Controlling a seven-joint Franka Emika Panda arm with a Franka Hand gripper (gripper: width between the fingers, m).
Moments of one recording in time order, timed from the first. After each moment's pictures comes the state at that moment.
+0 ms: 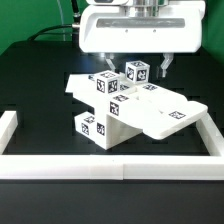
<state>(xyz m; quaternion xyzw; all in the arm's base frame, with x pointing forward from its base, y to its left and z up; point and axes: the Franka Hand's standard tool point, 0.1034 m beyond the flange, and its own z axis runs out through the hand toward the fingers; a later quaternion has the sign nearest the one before) 0.564 0.016 0.107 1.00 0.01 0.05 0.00</state>
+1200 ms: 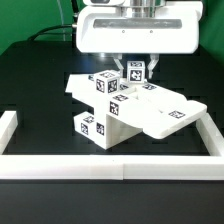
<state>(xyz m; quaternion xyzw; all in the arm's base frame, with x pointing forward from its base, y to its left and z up) 0.562 0.011 0.106 1.00 -0.08 0.05 0.00</state>
